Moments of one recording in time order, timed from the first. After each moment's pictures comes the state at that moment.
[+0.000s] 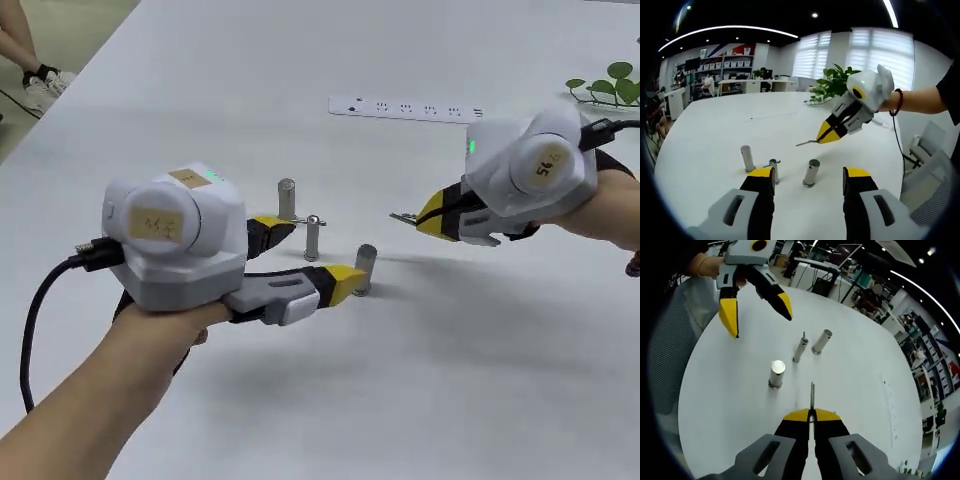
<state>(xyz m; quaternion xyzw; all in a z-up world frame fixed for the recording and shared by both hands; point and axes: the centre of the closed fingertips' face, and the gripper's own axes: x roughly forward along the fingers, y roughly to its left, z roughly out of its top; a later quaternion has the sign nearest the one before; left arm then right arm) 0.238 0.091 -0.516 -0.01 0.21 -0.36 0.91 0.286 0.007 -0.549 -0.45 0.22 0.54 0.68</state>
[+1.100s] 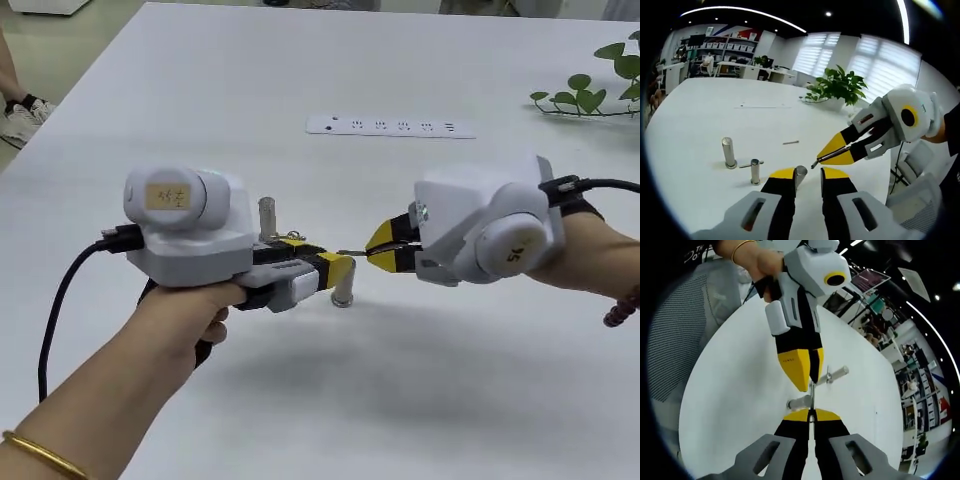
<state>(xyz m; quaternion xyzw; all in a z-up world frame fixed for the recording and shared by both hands) 0.240 0.064 -0.520 -0.10 0.26 -0.37 0.88 0.243 0.042 -0.528 -0.51 0.12 0.56 0.64</state>
